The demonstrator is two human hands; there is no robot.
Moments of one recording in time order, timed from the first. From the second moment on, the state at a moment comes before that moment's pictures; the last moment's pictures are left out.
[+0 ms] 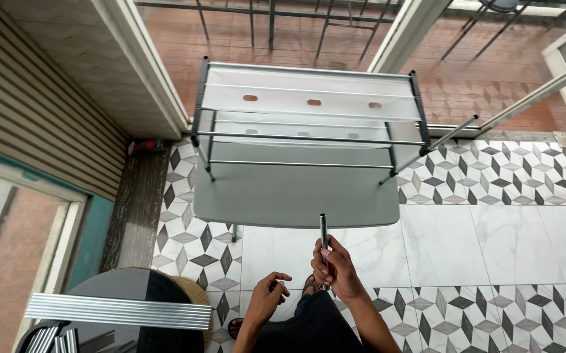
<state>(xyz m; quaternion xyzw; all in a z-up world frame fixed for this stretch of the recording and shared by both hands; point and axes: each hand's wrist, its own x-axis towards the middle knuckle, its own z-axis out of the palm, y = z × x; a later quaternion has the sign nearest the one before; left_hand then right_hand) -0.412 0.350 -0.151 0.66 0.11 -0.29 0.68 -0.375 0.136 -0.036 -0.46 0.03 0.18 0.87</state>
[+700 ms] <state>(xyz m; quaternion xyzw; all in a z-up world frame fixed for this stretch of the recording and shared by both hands) -0.312 0.152 -0.131 0.63 -0.01 -0.45 0.63 -0.332 -0.128 -0.032 -0.42 0.11 -0.13 0.89</state>
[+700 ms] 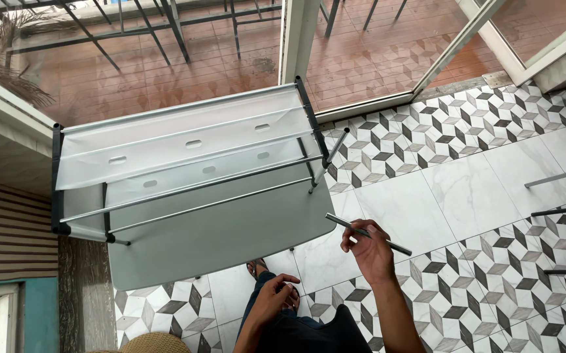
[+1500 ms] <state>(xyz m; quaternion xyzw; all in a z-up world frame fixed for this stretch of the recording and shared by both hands) -0.013 0.053 0.060 0.75 -0.15 -0.20 0.61 -0.006 -0.229 -0.032 -0.56 0.07 -0.25 0.78</state>
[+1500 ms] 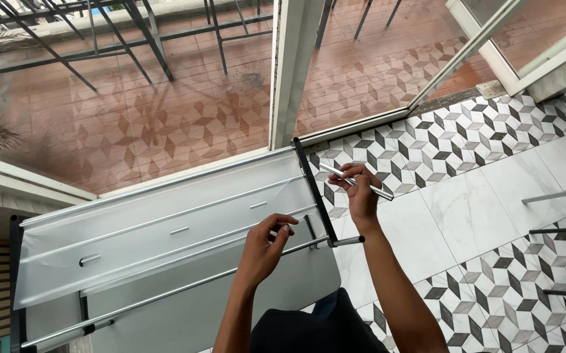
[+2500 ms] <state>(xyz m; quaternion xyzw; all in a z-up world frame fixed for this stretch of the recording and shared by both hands) 0.089 -0.145 -0.030 0.95 -0.03 0.15 0.26 0.210 -0.250 -0.023 -0.72 -0.16 0.02 0.68</state>
